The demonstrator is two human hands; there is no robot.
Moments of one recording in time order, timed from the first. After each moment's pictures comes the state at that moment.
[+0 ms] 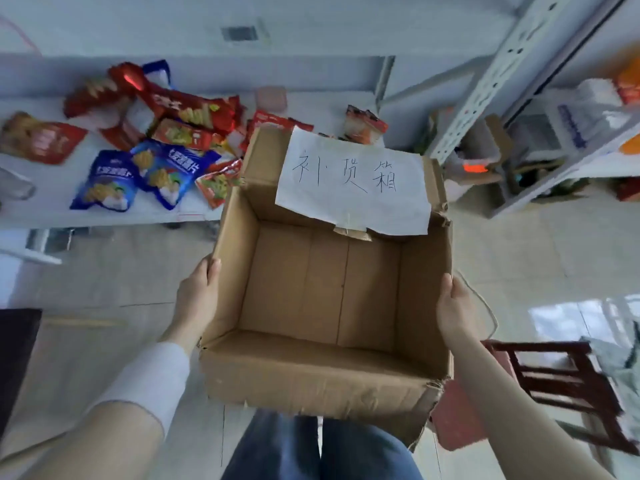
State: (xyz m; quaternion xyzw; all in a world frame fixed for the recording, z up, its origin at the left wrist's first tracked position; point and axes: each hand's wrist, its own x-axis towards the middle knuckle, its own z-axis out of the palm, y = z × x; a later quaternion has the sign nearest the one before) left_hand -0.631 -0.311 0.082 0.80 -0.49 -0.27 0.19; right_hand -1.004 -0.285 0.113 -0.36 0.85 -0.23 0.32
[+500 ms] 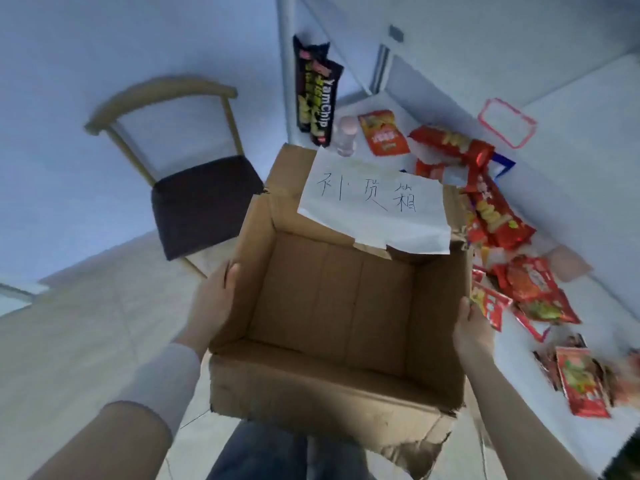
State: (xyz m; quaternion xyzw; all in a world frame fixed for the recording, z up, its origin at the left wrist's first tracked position) left_hand -0.441 -0.120 0.125 0.93 -0.08 -0.14 0.34; right_hand -0.655 -0.424 0.134 -0.73 0.58 -0.04 0.36
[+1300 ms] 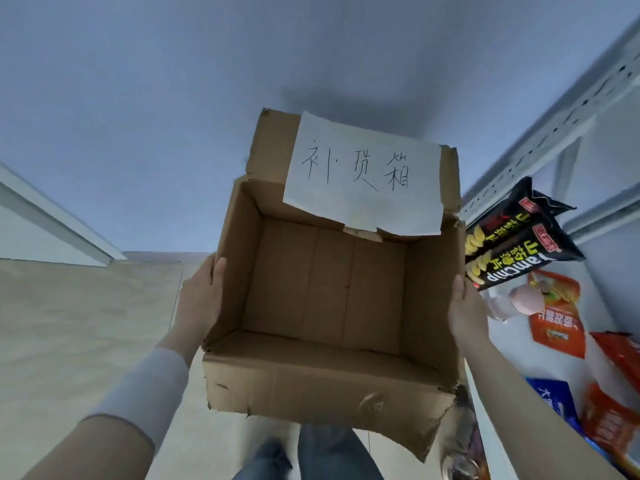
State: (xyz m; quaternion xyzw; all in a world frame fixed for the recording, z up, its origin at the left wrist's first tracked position) left_hand -0.074 -0.006 0.094 0.89 0.21 0.00 0.40; right_hand -0.075 -0.376 0.113 -0.87 0.31 0.00 0.39
